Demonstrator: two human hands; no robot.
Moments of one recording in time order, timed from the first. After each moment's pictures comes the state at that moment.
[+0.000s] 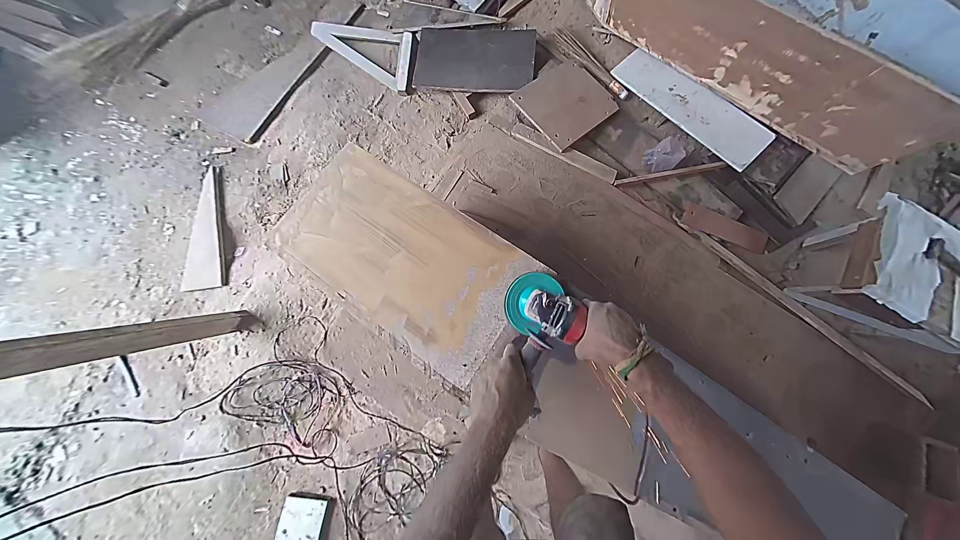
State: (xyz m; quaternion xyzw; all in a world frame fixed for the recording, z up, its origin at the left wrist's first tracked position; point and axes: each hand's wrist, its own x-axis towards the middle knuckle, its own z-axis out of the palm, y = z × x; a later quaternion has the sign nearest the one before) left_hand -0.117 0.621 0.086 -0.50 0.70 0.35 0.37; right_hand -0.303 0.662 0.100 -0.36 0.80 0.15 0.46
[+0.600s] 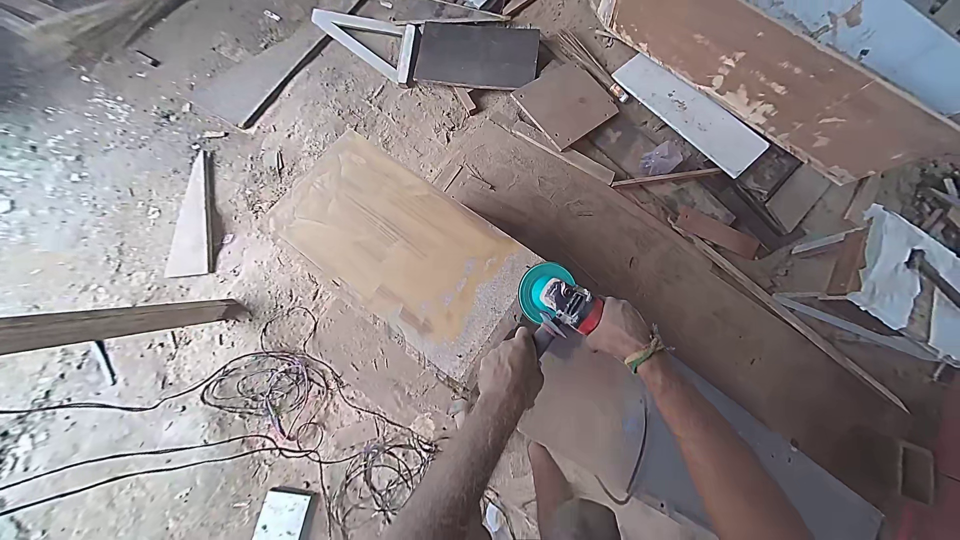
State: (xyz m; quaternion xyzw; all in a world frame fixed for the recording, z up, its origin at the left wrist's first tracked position) left_hand -0.140 0.618 0.091 -0.46 0.71 0.36 0.39; right_hand -0.318 0.683 0.088 -0.30 0.83 0.14 0.45
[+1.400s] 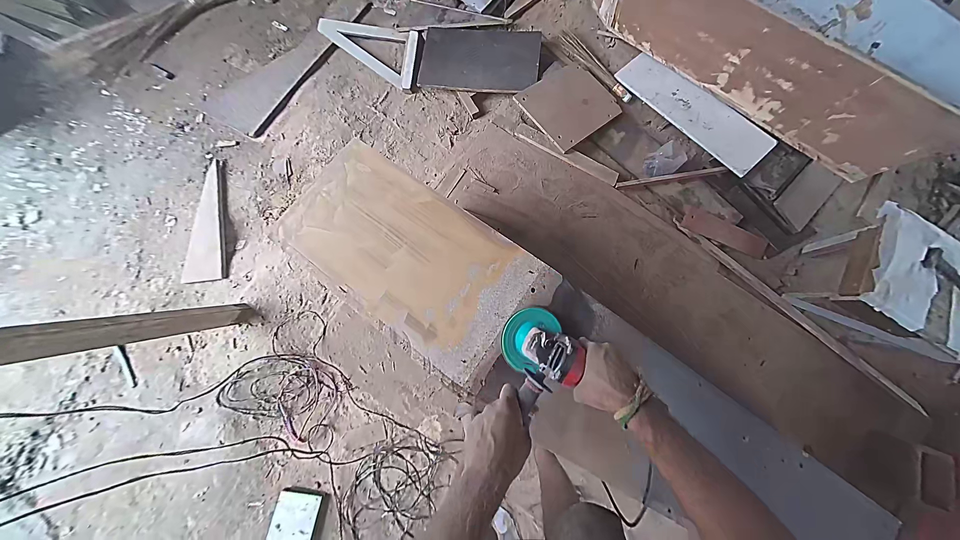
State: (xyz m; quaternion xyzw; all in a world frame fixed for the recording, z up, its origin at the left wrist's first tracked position) left_hand -0.075 0.668 0.083 -0.49 0.68 0.35 0.42; right_hand -0.268 0.715 0.083 -0.36 0.77 0.14 0.50
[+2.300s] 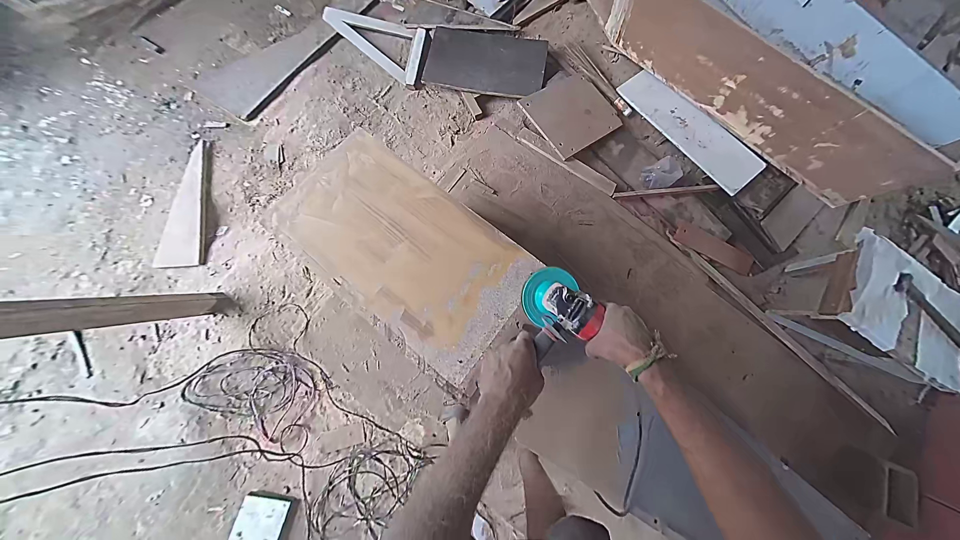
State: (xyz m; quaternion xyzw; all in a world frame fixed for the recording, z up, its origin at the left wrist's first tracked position) left_hand -0.138 0.610 0.083 -0.45 0.72 0.37 0.36; right_hand -0.316 0.671 0.096 -0.29 0.84 0.15 0.42
